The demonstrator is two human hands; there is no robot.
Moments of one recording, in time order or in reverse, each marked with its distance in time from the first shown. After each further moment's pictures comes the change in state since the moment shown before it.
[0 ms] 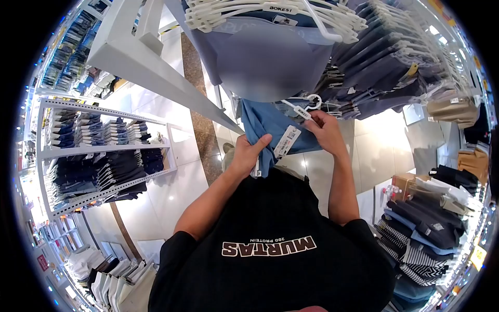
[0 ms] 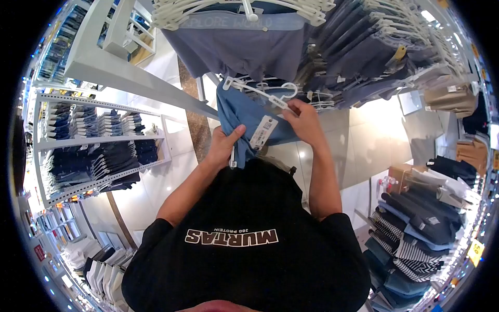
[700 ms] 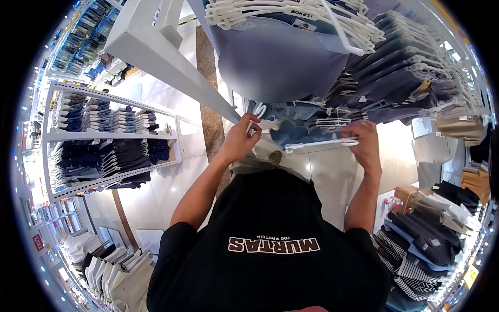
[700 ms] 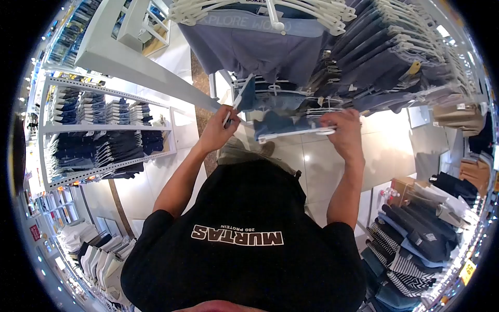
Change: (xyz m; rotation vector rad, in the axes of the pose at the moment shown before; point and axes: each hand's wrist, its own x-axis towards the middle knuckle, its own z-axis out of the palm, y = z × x) left_hand 0.022 0.040 -0.046 0.936 -0.025 0.280; right_hand -0.017 -0.015 -0.072 -0.598 0.109 -0.455
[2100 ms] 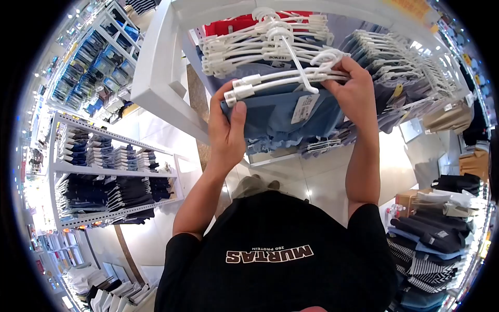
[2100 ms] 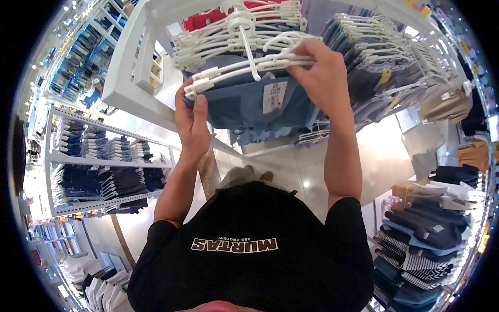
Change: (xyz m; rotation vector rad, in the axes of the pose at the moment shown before) left_hand 0.035 0.162 -0.053 -0.351 0.439 0.572; right_hand 0.145 -0.102 -0.090 0.290 0.390 -0.016
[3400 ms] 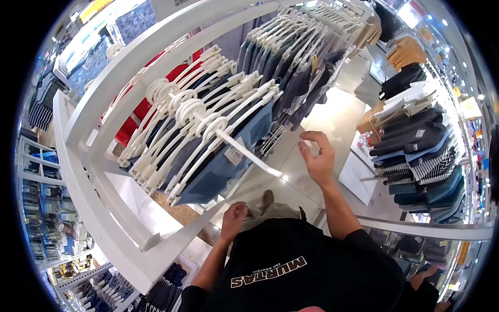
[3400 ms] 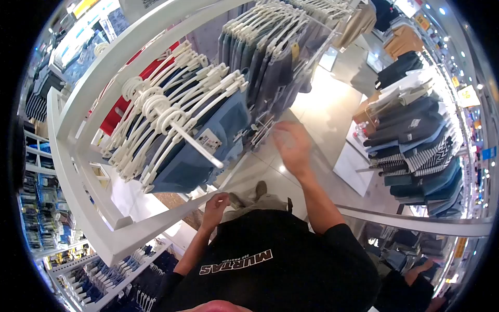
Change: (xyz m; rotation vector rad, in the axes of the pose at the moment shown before) left_hand -0.130 -0.206 -0.046 -0.104 -0.812 -0.801; right_hand -0.145 0.028 0.025 -0.295 0.511 0.374
